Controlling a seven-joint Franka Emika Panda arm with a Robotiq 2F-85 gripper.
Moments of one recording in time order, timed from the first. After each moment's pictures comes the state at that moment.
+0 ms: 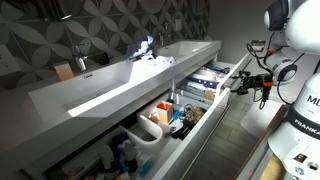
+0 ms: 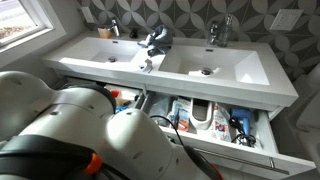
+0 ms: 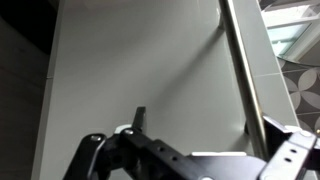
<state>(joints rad) -1.03 1.27 -0.31 -1.44 1.23 1.20 -1.10</state>
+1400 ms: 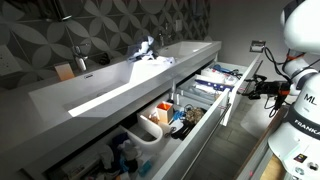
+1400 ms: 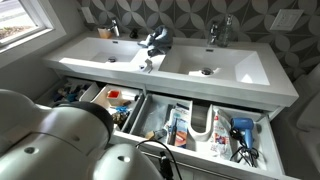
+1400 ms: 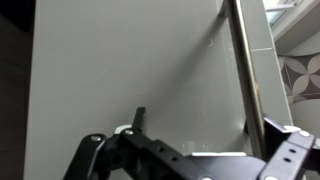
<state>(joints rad) -1.19 1.27 -0.29 -1.51 1.21 1.17 -1.23</state>
